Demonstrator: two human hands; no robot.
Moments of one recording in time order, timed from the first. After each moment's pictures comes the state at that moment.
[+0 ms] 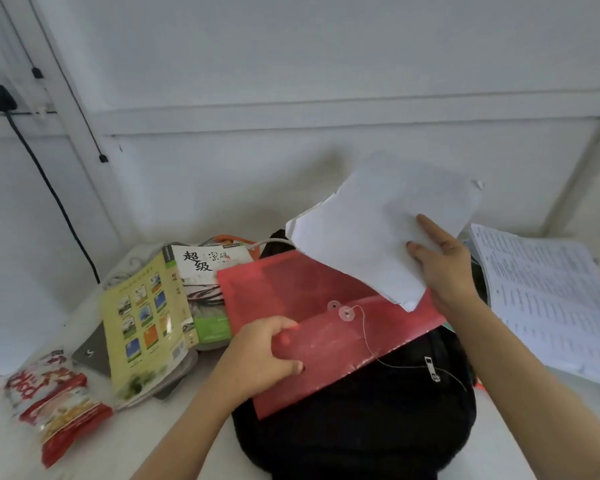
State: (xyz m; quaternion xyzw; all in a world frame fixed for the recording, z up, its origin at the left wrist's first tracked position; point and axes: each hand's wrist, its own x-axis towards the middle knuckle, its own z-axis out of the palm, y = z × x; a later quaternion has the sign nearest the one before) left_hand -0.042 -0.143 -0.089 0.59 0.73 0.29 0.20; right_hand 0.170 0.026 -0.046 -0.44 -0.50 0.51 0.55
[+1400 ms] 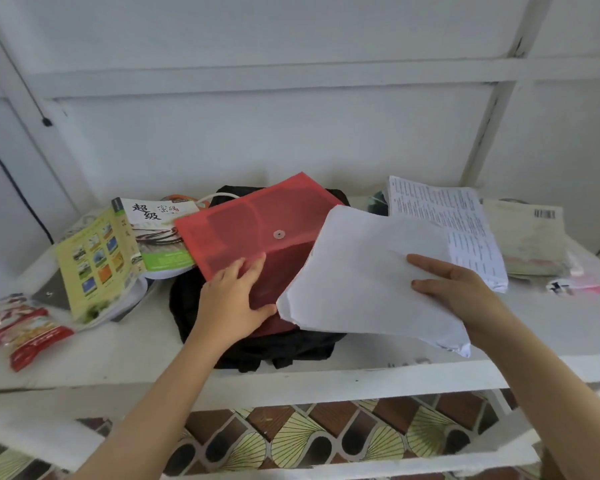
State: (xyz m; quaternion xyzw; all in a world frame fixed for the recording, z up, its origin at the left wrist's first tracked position) left_hand 0.041 -0.173 -0.112 0.62 0.77 0.15 -0.02; right_hand 0.346 -0.107 -0.062 -0.53 -0.52 0.57 0.37
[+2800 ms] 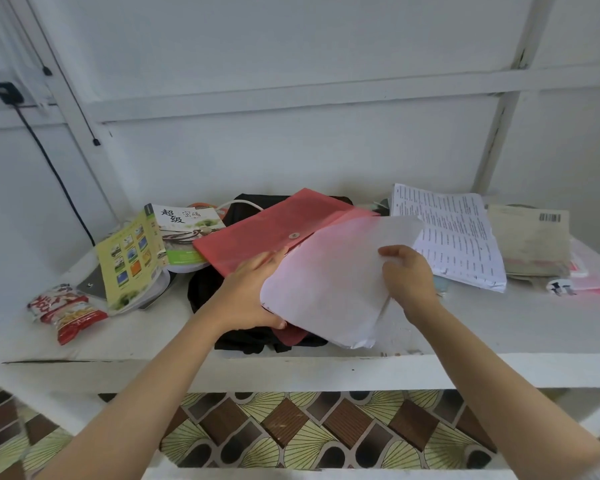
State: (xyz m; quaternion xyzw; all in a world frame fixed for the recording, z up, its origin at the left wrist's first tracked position) left_hand 0.060 -0.194 -0.082 0.70 0.68 0.18 0.11; right_hand 0.298 -0.103 -0.077 -0.56 -0.57 0.42 0.43
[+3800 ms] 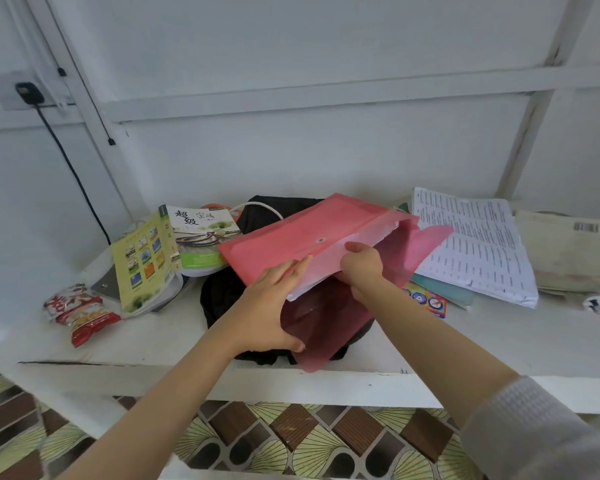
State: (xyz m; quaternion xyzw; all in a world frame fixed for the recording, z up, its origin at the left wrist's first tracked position) left_hand 0.069 -0.203 -0.079 0.74 0.64 0.17 0.08; right_hand 0.198 -0.070 -0.081 -0.54 -0.44 0.59 0.41
